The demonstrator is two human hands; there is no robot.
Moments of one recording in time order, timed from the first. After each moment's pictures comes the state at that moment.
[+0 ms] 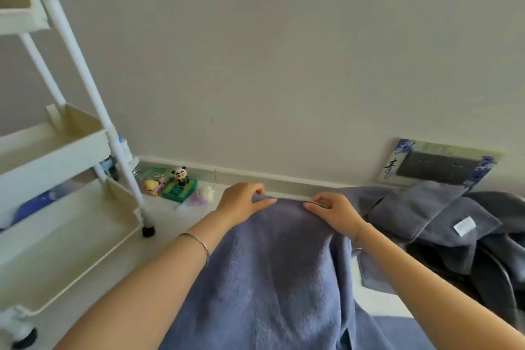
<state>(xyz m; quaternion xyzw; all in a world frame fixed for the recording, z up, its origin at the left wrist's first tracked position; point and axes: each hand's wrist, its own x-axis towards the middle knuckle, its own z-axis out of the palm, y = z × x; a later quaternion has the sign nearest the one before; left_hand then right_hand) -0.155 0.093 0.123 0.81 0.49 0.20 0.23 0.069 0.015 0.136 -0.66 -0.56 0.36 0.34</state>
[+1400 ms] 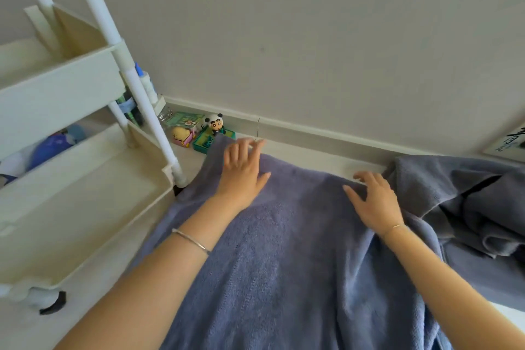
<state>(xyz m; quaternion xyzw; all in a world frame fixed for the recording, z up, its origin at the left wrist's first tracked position) -0.243 0.142 0.020 0.81 0.56 0.18 0.02 0.029 0.078 0.010 -0.76 -0.60 0.13 0.20</state>
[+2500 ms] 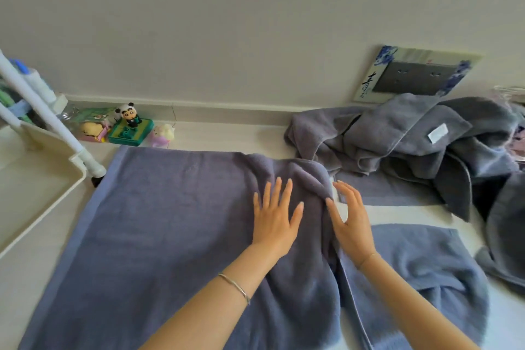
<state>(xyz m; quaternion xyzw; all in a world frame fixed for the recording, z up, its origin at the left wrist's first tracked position) -0.073 -0.050 -0.010 0.84 0.48 0.10 0.25 0.083 -0.116 -0.002 -0.76 -0.50 0.13 0.39</state>
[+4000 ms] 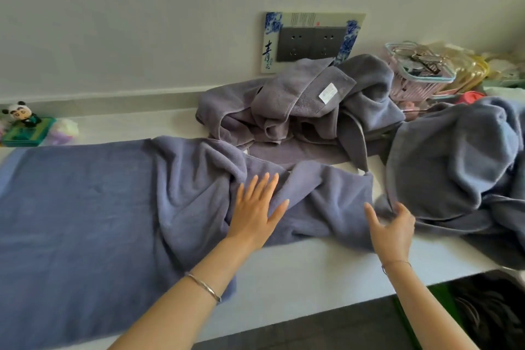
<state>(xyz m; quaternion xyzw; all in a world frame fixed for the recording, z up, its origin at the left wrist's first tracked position) 0.045 -0.149 -0.008 0.89 0.38 0.09 0.22 0.254 -0.304 -0.007 -0.89 -0.16 0.12 0.42</state>
